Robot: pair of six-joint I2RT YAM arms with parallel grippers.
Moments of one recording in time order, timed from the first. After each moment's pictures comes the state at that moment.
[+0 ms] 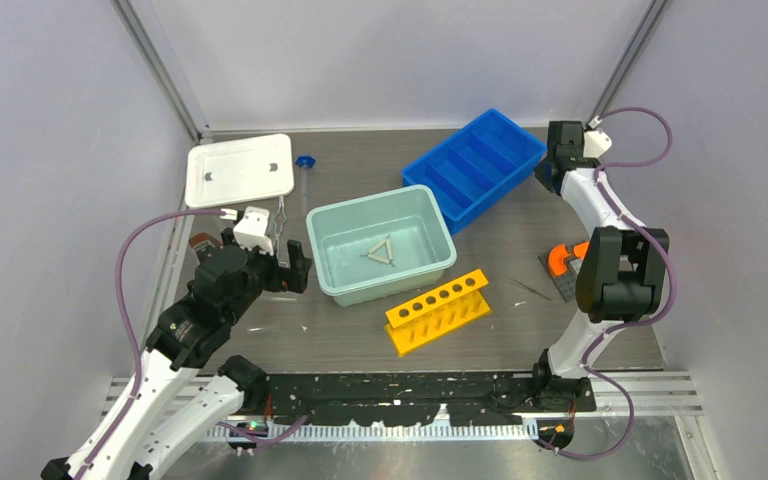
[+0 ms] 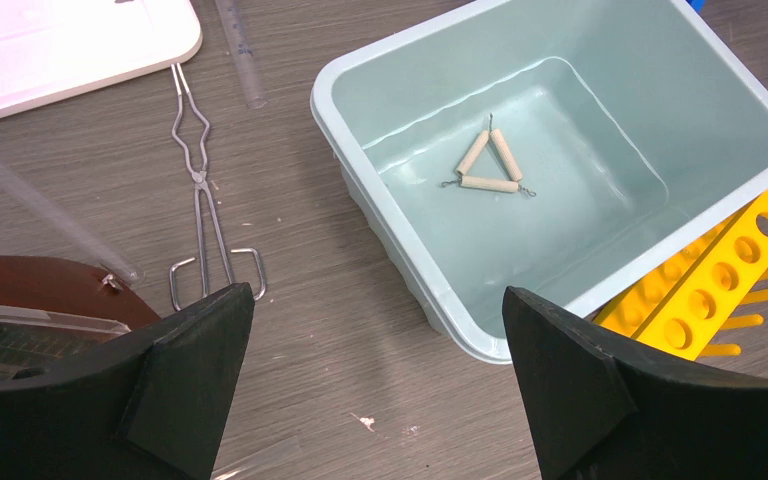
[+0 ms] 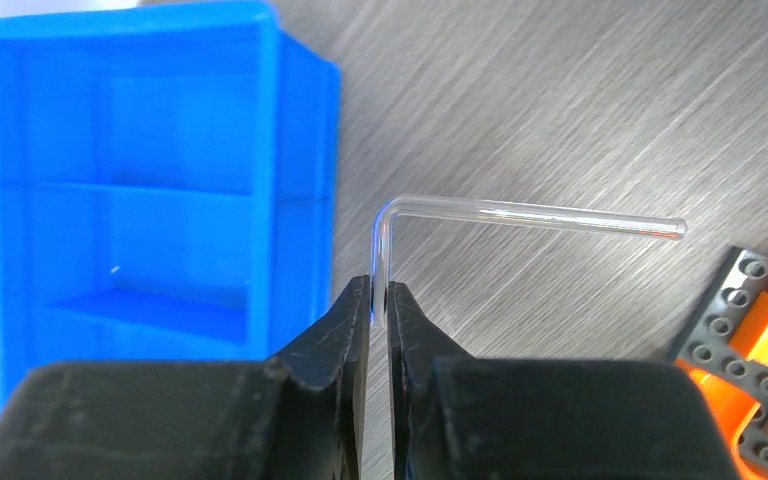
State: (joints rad) left arm -0.56 0.58 0.82 -0.63 -0.22 -0.21; right arm -0.06 1.77 1.37 -0.39 0.35 0.74
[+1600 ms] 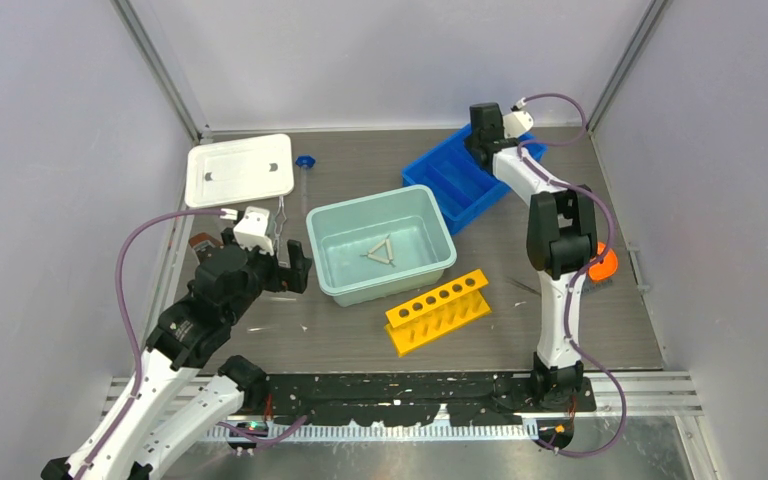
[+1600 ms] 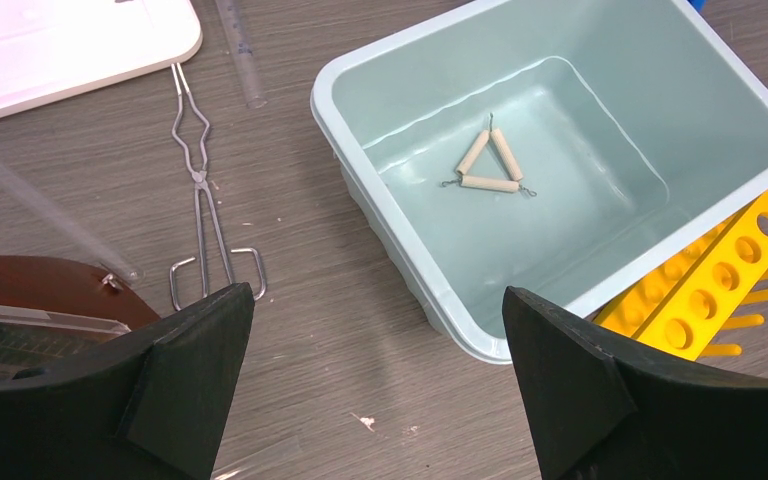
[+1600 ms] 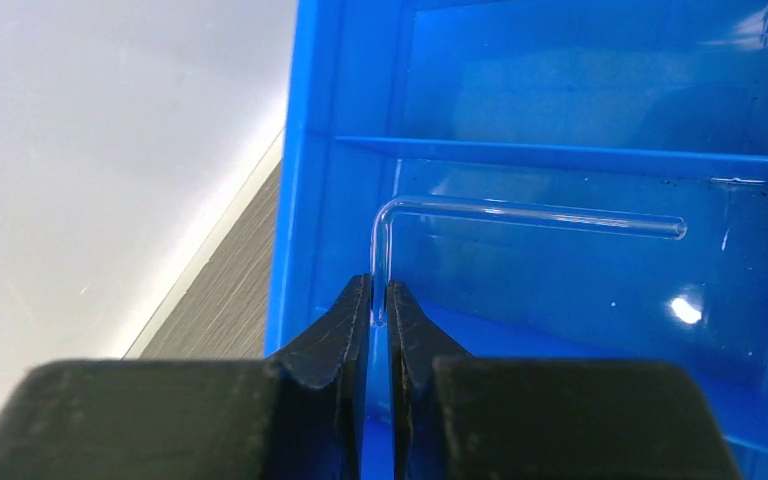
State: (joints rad) left arm -0.56 0.58 0.82 -0.63 -0.22 -0.21; right arm 0.22 2.17 1.78 -0.22 0.43 0.99
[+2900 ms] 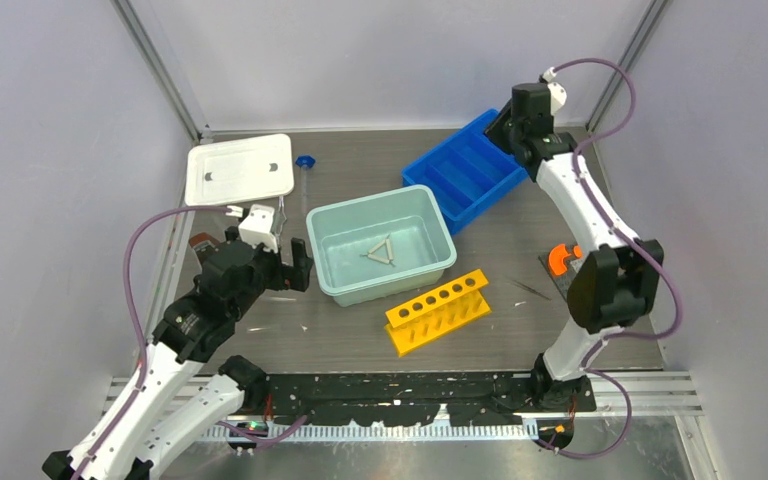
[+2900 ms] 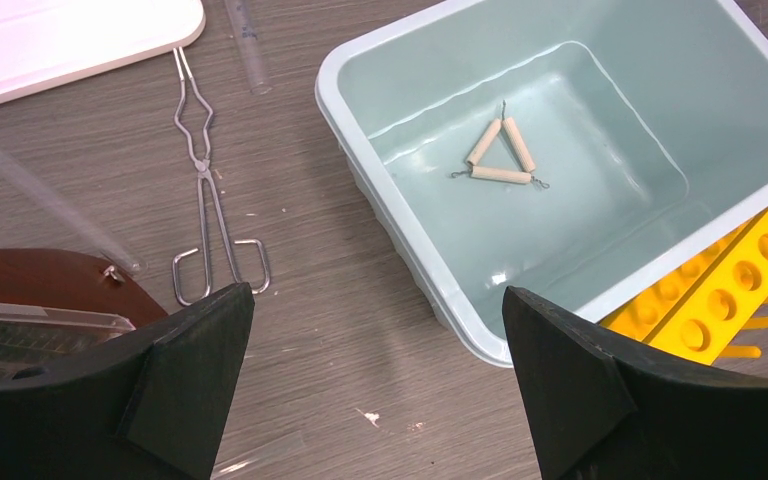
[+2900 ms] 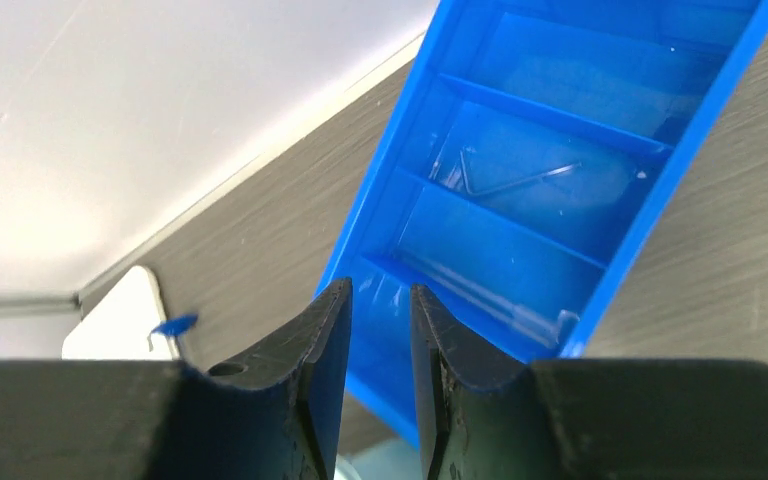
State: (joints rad) left arm -0.56 0.62 0.82 -0.63 -0.23 -0.21; right arm 0.19 1.77 1.64 -0.39 0.22 0.76
